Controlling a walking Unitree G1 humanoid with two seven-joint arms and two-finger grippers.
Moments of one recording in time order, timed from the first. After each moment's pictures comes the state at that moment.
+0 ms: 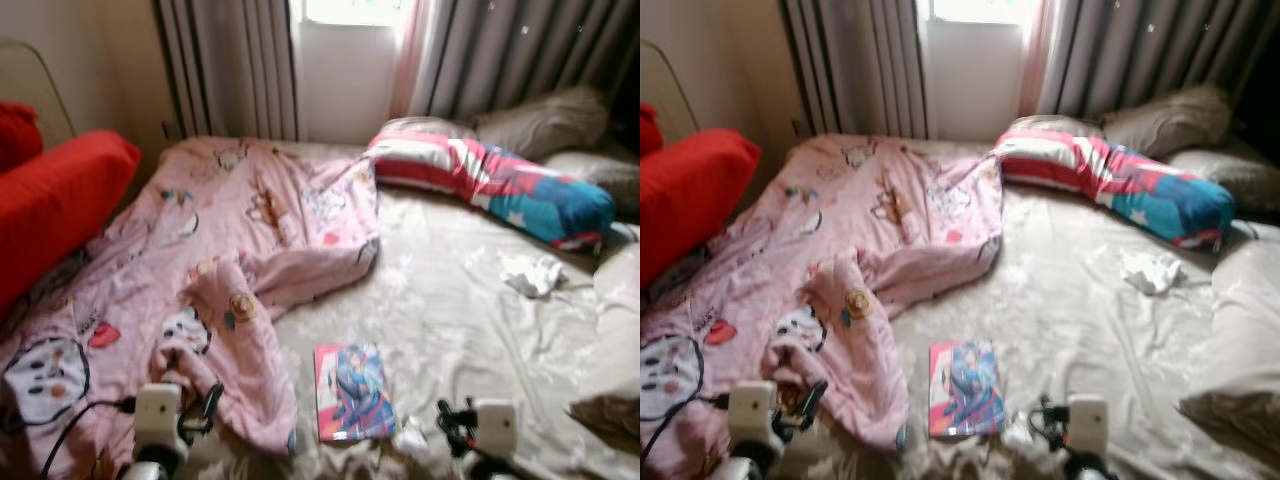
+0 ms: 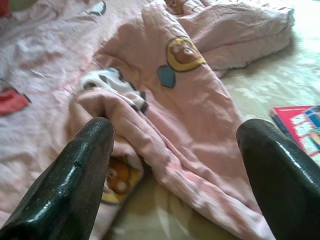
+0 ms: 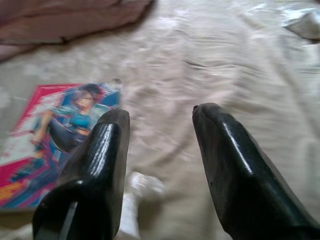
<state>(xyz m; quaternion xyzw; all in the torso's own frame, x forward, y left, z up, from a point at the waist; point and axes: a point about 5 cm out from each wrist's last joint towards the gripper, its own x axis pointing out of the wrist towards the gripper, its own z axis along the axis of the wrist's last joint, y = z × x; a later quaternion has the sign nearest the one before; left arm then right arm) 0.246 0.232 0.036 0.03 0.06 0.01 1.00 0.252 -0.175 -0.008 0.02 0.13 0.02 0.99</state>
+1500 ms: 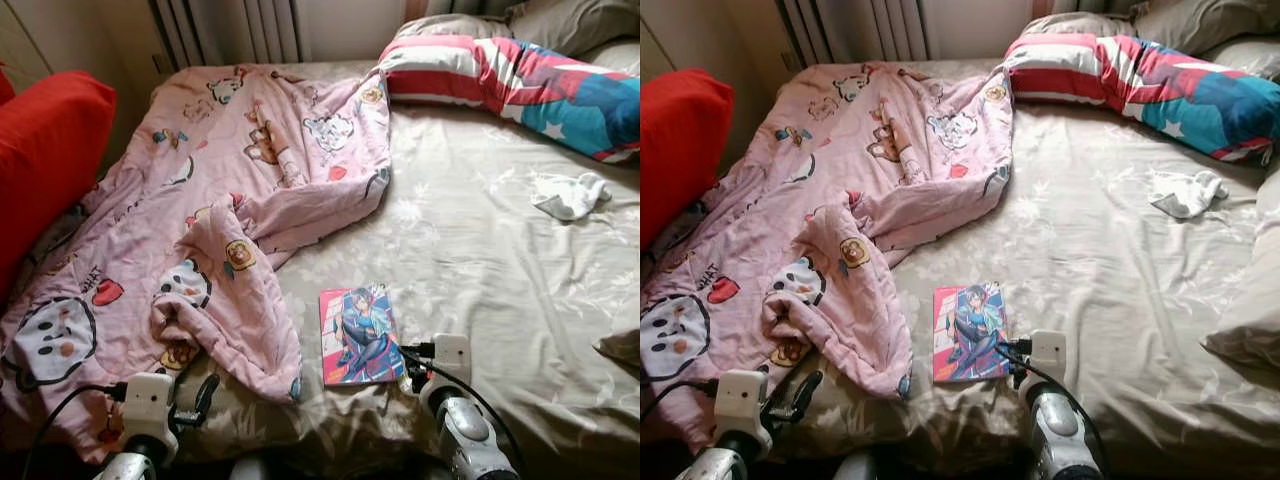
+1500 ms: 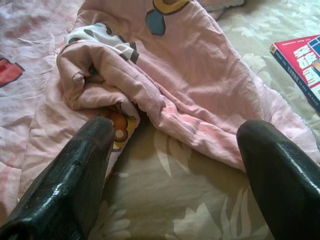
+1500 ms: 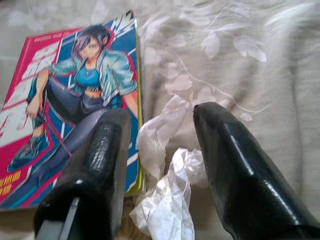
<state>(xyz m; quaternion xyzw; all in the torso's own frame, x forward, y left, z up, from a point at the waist) 0.245 0.232 0.066 0.05 0.05 -0.02 1.00 0.320 -0.147 0.029 0.06 0.15 0.01 0.99</state>
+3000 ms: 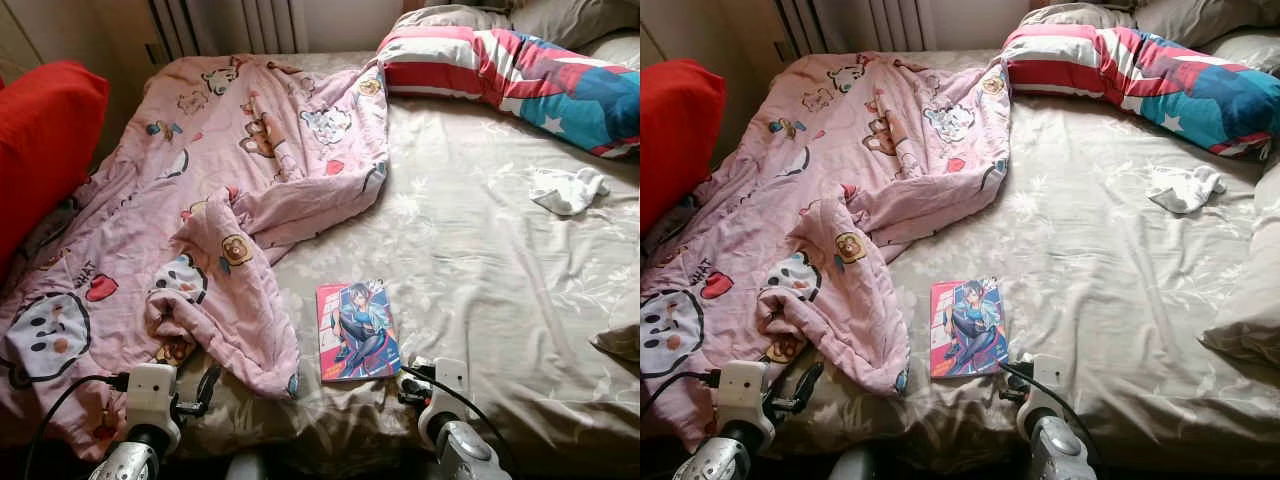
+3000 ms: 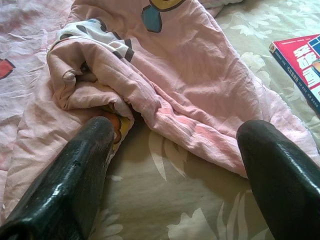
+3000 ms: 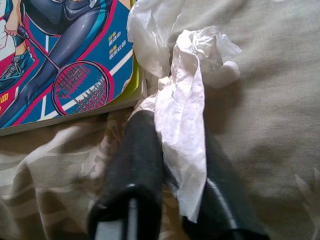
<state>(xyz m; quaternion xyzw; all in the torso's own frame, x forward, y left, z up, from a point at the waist) 0.252 0.230 0.068 0.05 0.05 -0.02 1.00 0.298 -0.145 -0.002 0.12 0.25 0.03 0.96</state>
